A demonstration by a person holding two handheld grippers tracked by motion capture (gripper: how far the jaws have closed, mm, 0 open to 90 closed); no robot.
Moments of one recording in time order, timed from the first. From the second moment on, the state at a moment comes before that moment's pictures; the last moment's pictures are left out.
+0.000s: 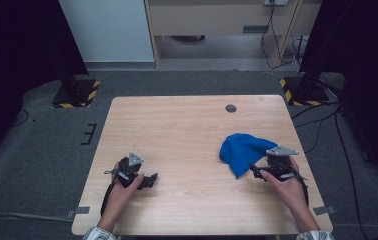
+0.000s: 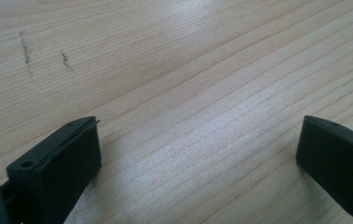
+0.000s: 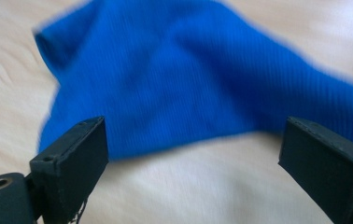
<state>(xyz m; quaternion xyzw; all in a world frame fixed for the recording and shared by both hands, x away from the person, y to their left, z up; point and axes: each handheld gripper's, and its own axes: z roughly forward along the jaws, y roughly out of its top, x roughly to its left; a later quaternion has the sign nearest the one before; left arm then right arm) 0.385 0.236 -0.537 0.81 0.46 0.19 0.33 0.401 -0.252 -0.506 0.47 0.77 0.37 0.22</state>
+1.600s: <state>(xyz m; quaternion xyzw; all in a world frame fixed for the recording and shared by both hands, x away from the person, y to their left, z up) 0.378 0.235 -0.537 0.81 0.45 0.18 0.33 0.463 -0.209 -0.532 0.44 0.80 0.36 0.20</state>
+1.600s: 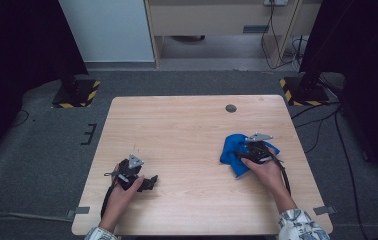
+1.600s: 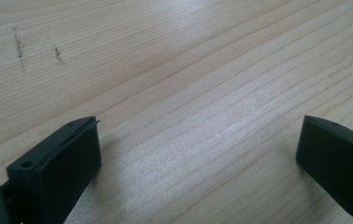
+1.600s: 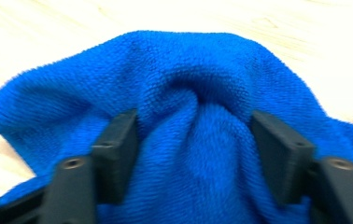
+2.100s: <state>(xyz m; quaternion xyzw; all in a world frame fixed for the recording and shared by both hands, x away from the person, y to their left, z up) 0.379 0.235 -0.537 0.81 0.45 0.18 0.33 0.449 -0.205 -0.509 0.43 0.78 0.42 0.17</state>
